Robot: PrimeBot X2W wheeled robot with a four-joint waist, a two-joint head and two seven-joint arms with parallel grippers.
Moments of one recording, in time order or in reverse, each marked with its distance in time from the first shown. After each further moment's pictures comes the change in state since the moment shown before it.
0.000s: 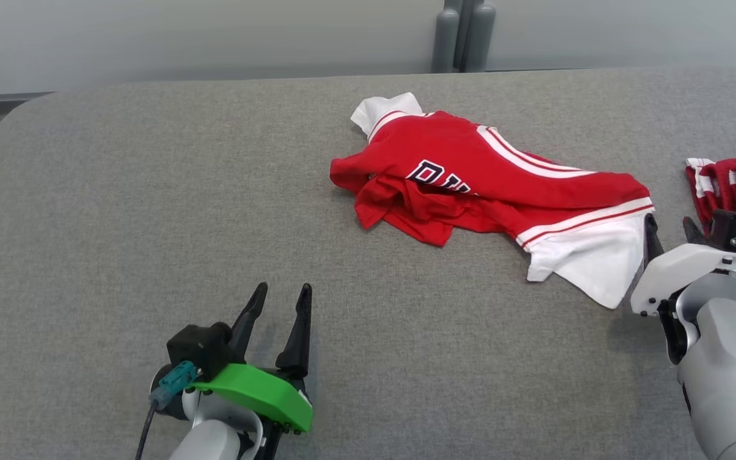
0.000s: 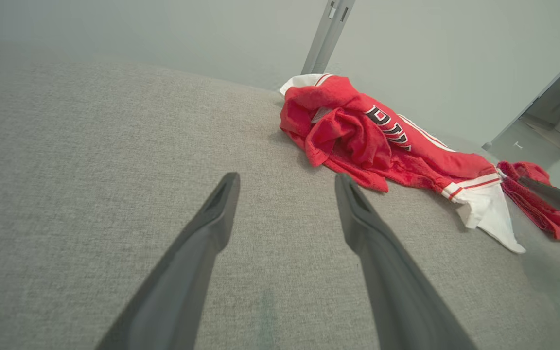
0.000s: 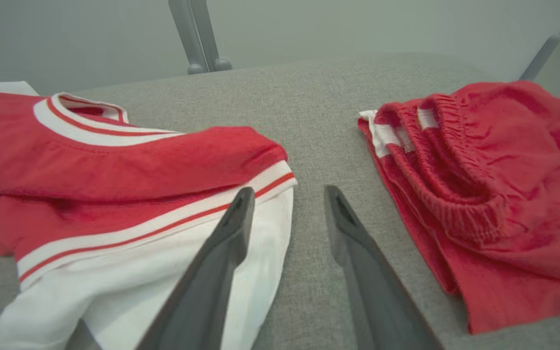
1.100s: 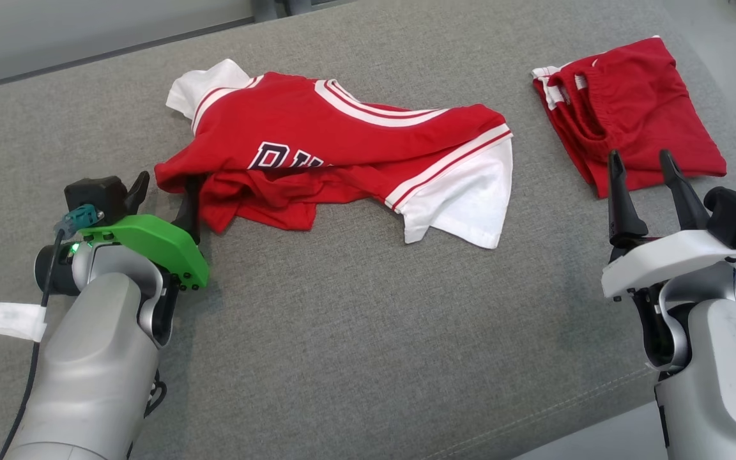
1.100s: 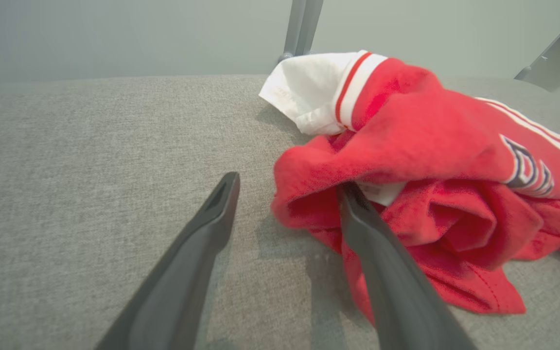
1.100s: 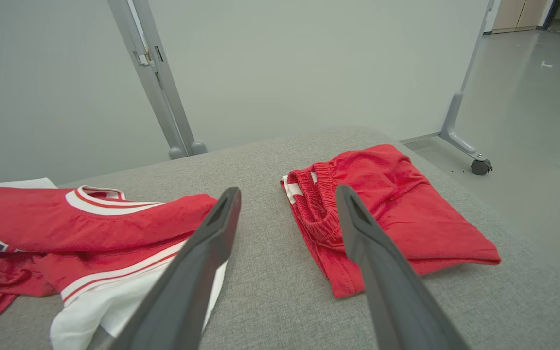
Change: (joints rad) left arm -0.564 0.061 0.059 0.675 -0.017 -0.088 0.014; right arm 0.320 0.126 0.147 -0.920 0.165 0.000 0.205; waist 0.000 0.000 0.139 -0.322
